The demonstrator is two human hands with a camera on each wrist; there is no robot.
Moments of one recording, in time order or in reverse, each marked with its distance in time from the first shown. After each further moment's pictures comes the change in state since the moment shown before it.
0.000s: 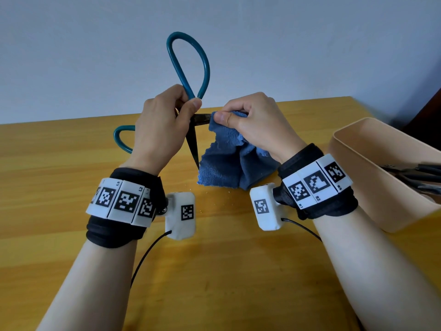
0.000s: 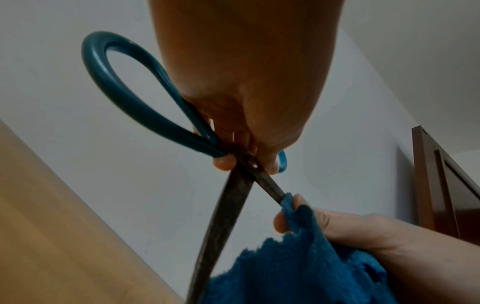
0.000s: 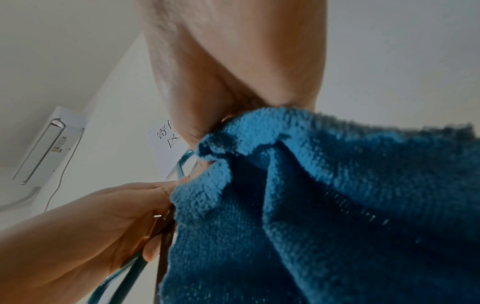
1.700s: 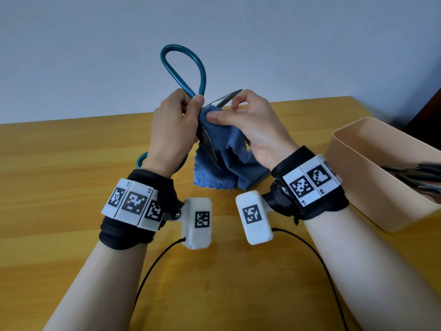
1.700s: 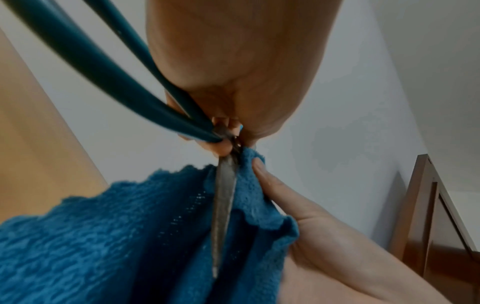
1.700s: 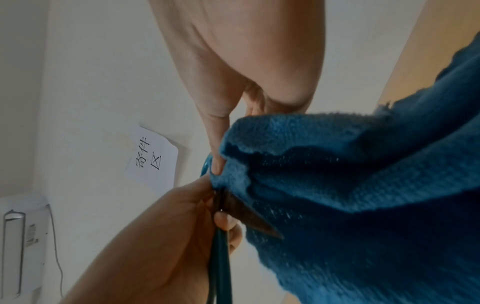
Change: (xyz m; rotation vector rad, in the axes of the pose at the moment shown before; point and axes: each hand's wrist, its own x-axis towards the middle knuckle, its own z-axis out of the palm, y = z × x) left_hand -0.003 0.017 0.017 -0.227 0.024 -0.188; right_hand -0.004 -0.006 0.015 0.708 0.091 0.279
